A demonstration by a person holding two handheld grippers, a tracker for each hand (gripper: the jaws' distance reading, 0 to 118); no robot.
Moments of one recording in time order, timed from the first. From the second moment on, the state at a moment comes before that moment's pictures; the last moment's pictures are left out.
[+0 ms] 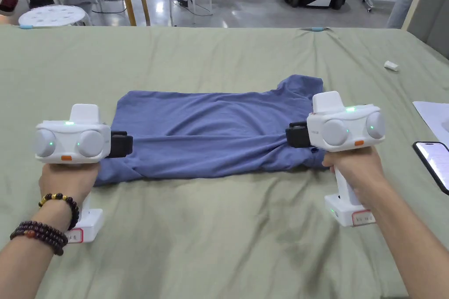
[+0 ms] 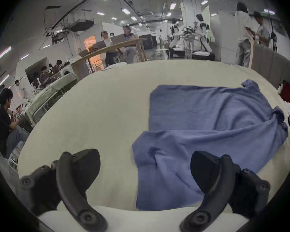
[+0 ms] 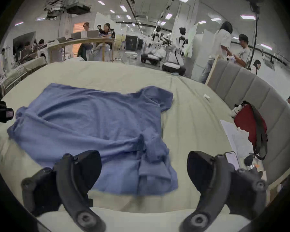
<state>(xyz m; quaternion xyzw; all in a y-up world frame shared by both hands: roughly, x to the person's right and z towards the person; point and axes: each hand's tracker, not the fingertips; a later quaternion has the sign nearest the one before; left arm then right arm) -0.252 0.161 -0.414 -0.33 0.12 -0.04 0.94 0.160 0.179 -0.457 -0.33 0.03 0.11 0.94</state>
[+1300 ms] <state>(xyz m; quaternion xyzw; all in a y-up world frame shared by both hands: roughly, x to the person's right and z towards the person) -0.245 0.128 -0.415 -0.40 0.08 -0.02 0.91 0.159 0.151 -0.403 -0.36 0.05 0.13 0.92</state>
